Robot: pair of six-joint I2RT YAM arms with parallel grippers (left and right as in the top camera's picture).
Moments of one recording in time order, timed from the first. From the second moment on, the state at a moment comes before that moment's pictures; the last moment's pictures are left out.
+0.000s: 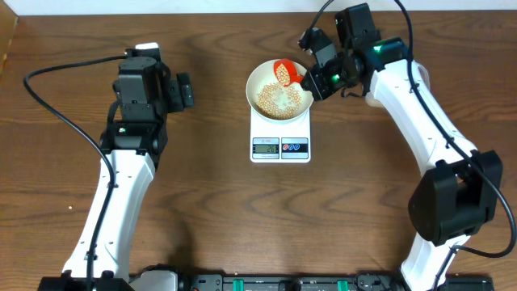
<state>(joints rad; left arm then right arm) -0.03 1.38 1.08 -0.34 -0.17 -0.08 0.32 1.96 1.76 -0.88 -0.43 -0.20</state>
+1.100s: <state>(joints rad) -0.03 1.38 1.08 -0.34 -0.17 -0.08 0.44 1.96 1.77 -0.89 -0.16 -0.34</state>
